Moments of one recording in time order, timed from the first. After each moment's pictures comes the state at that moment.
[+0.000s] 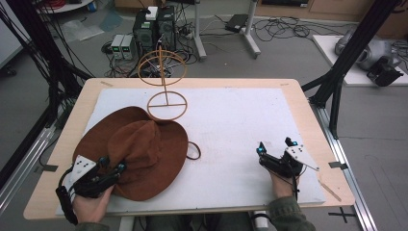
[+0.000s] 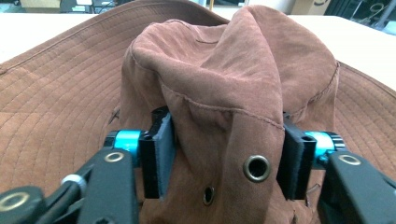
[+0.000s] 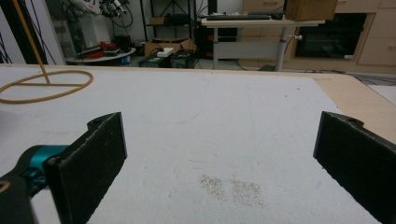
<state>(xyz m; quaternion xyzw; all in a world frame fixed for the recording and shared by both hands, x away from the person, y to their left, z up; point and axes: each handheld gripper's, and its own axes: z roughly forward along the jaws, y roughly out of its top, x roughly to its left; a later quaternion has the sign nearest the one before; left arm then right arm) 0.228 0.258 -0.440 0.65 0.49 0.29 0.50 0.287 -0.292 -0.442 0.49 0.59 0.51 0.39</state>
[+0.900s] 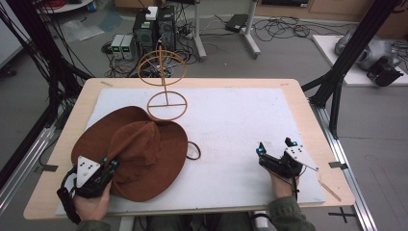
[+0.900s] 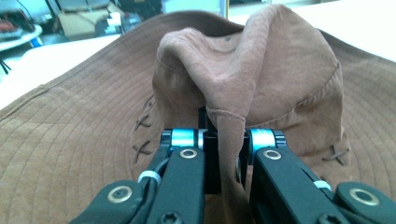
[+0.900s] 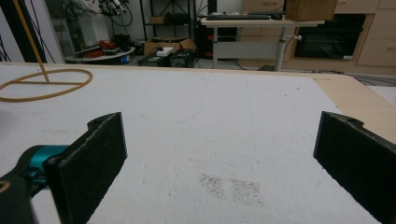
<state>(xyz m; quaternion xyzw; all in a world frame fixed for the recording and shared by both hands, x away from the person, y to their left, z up) 0.223 0.249 -0.433 0.66 0.47 0.37 0.45 0.287 -0.291 -0.443 0.49 0.59 0.51 0.39</state>
